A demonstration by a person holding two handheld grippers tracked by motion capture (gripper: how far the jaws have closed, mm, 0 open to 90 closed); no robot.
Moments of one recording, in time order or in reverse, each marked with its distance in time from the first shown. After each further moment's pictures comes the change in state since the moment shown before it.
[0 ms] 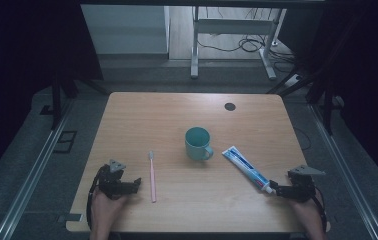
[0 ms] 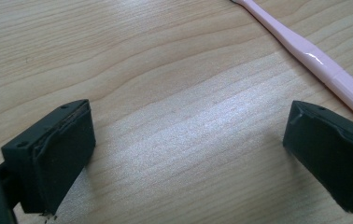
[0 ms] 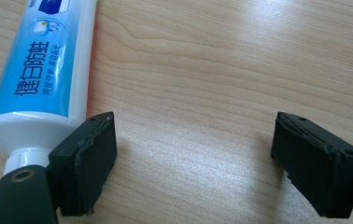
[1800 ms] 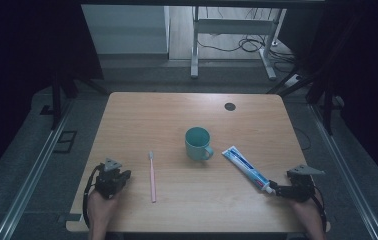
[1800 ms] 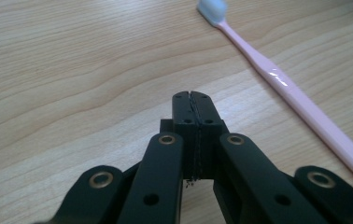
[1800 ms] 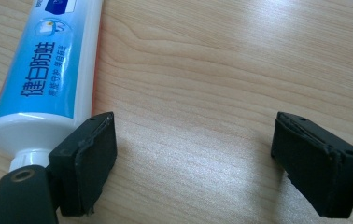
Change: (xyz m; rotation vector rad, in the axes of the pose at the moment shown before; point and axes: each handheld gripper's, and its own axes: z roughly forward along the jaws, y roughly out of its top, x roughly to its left) left arm -0.002 0.008 -0.022 -0.026 -0.051 -0.016; right arm 0.000 0.001 0.001 0.001 0.015 -0.013
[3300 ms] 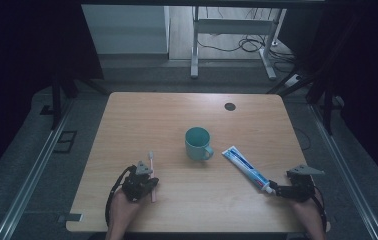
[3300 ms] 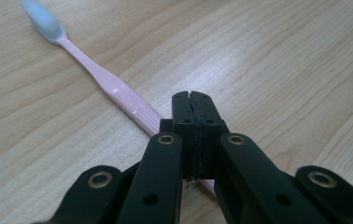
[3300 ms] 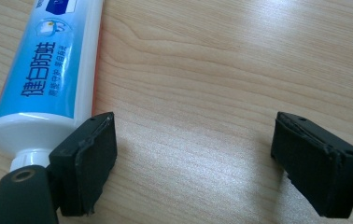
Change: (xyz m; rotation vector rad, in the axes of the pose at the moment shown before) left arm -0.068 0.017 0.023 0.091 -0.177 0.169; right arm 0.000 0.000 0.000 0.000 0.003 -0.002
